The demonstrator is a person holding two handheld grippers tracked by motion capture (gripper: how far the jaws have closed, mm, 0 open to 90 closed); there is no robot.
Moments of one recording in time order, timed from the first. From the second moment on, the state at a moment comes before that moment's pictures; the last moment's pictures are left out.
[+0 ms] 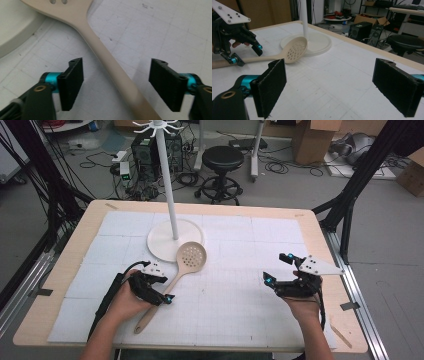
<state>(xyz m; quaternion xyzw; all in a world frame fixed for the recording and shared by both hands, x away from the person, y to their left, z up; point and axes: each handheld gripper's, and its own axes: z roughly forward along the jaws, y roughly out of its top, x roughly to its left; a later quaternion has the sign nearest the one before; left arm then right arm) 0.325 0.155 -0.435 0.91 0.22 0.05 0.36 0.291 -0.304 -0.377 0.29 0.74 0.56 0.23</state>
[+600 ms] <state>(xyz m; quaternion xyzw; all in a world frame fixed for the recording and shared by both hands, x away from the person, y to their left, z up) 0.324 0.154 -0.429 0.92 0.19 0.06 0.32 0.291 -0.302 -0.378 0.29 0.74 0.56 0.23</state>
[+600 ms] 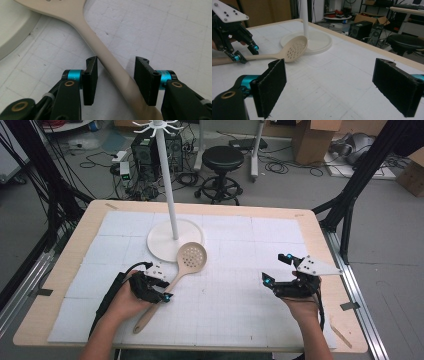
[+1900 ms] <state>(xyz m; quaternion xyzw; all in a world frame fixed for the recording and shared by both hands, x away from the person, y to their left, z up) 0.330 0.149 -0.426 0.94 0.14 0.06 0.31 0.291 -0.299 -0.377 0.29 0.74 0.56 0.23</state>
